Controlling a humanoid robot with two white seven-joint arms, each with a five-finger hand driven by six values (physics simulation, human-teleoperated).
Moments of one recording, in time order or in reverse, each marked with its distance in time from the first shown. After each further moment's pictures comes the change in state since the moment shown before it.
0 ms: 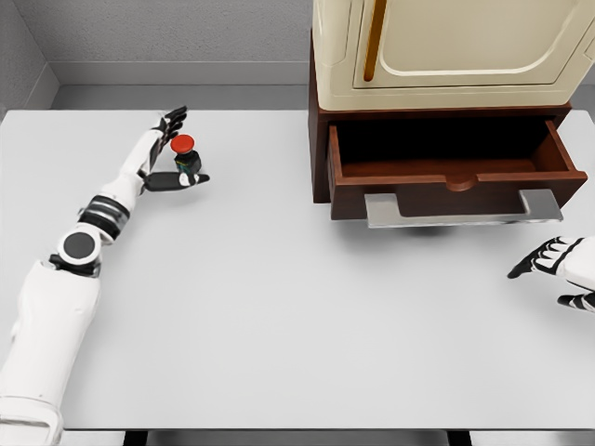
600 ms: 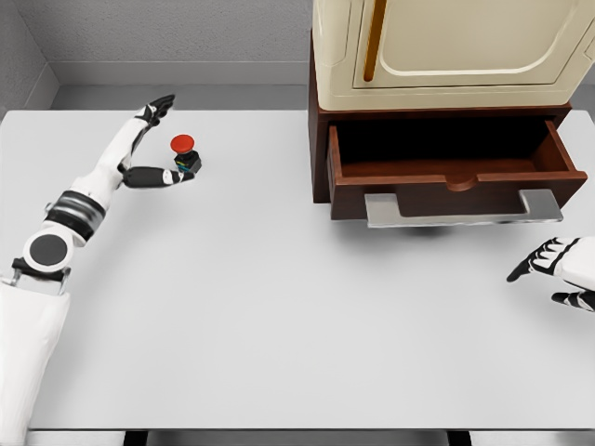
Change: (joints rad) left arm 0.146 0.103 0.010 -0.470 -0.050 0.278 -0.006; right arm -0.003 0.000 0.004 -0.011 -0.014 0.000 0.002
